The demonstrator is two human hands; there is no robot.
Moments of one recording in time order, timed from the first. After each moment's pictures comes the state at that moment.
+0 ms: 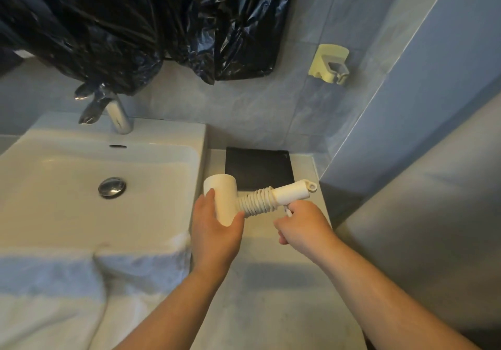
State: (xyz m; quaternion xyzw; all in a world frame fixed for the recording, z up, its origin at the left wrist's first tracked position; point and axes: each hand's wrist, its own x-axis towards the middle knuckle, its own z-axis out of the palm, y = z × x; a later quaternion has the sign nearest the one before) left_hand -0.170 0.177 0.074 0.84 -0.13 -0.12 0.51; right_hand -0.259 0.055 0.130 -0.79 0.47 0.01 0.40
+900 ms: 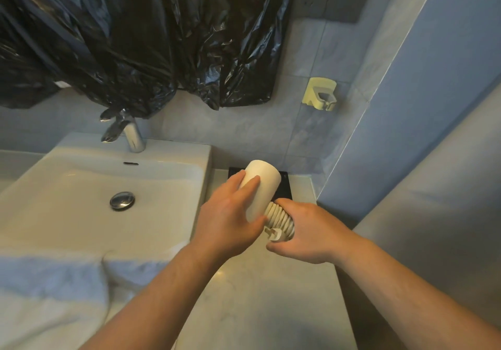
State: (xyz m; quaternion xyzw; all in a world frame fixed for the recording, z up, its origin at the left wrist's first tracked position) left_hand -0.174 0.182 0.154 0.84 -0.45 0.05 0.31; right_hand -0.294 0.045 0.184 -0.96 0.19 0.03 0.21
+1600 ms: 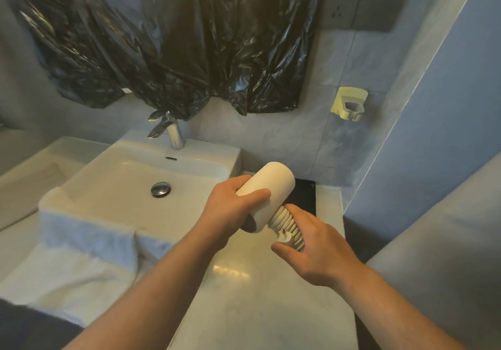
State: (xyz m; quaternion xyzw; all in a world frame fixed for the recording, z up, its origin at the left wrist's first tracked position) left_hand -0.202 0.172 0.195 0.74 -0.18 -0.22 0.61; right_hand -0.327 0.031 0.167 -0.96 0.10 -0.05 0.27
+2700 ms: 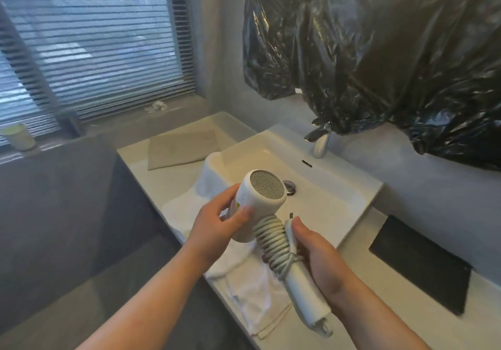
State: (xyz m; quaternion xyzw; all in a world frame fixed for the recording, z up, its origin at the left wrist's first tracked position) left_hand -0.182 0.442 0.162 0.73 -0.04 0.02 0.68; right_hand -0.208 0.258 0.188 -0.56 0.06 0.25 0.78
